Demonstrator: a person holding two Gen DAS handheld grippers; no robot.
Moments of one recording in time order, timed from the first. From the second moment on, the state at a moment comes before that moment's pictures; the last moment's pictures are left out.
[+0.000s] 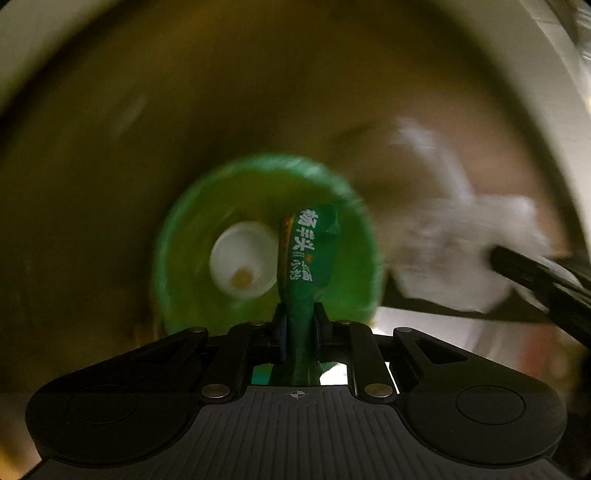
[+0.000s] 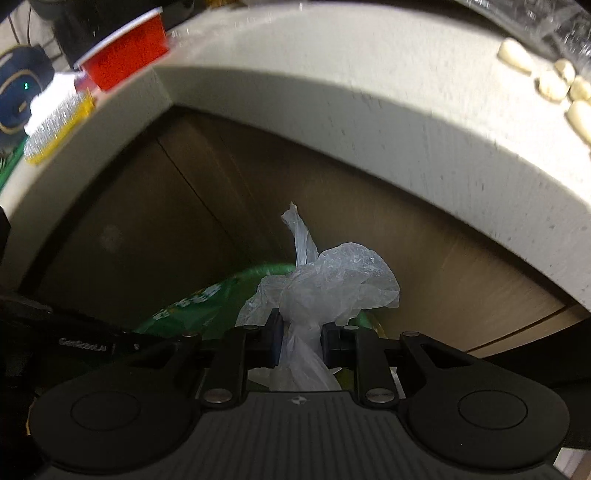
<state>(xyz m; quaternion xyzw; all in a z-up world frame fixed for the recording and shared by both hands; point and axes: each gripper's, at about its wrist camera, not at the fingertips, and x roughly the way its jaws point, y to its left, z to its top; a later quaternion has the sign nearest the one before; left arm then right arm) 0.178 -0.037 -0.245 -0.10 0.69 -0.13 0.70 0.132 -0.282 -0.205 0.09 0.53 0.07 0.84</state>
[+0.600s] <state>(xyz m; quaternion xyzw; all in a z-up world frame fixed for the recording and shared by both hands) 0.203 -0.030 -0.431 -0.20 0.76 0.00 0.62 0.134 -0.268 -0.279 0.04 0.60 0.13 0.79</state>
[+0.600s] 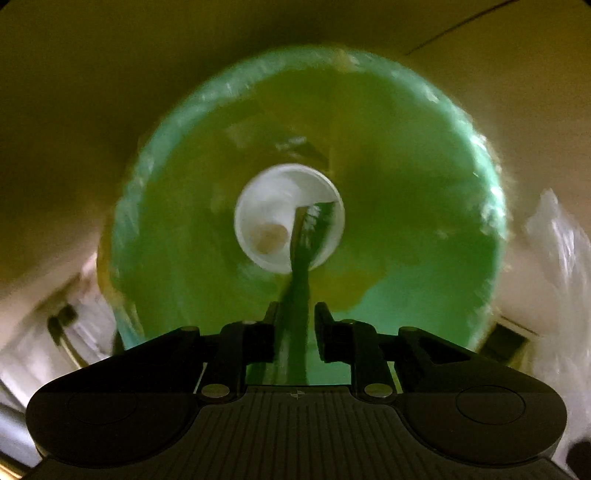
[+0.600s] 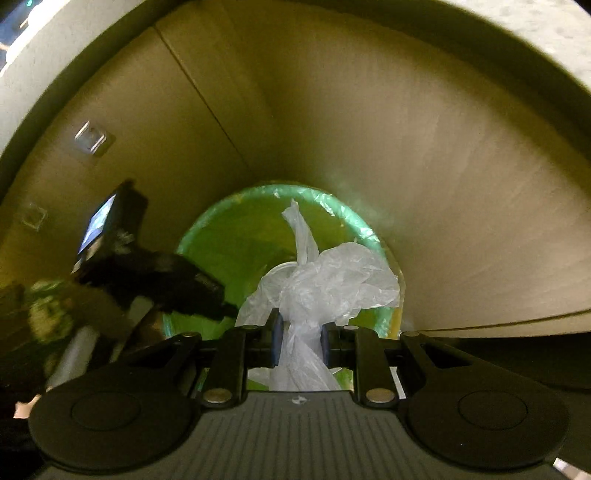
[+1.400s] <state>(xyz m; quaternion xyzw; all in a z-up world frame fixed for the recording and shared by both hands) 0.134 0.015 -0.321 -0.23 0.67 -0.05 0.71 0.178 -0.214 -0.290 0.01 0.62 0.18 0.77</state>
